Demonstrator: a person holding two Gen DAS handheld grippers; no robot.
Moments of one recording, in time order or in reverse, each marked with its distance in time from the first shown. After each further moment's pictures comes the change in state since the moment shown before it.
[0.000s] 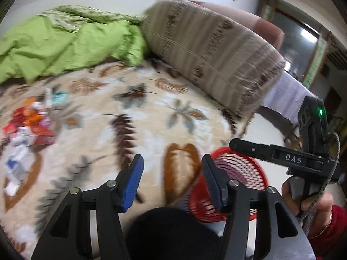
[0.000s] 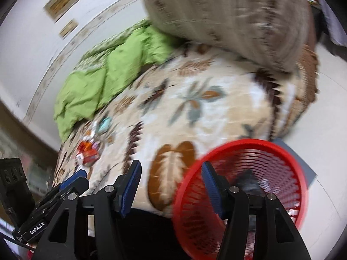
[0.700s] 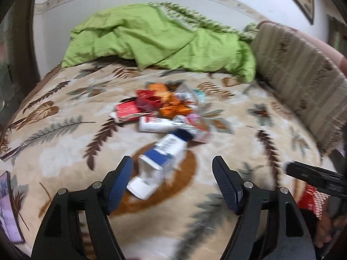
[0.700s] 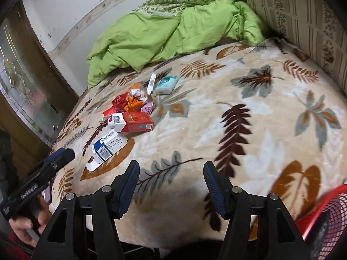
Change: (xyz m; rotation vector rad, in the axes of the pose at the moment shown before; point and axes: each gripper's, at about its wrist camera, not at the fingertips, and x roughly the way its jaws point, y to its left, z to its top) left arm -0.054 0.220 -0.024 -0.243 -0.068 0.466; right arm 0.141 0.162 -0.030 -0.331 0.165 0.113
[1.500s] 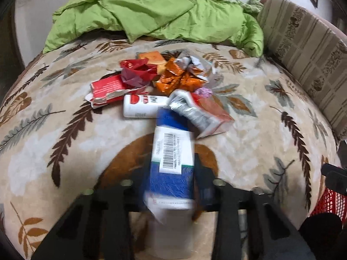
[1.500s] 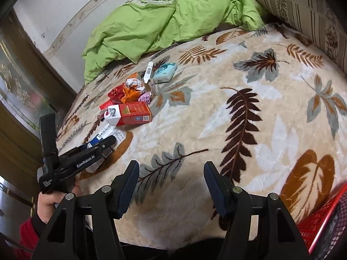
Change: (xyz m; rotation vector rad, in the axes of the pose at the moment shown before) left arm 0.089 -0.005 -0.006 0.056 0.139 -0.012; right arm 0.017 0.001 -0.002 0.025 0.050 0.003
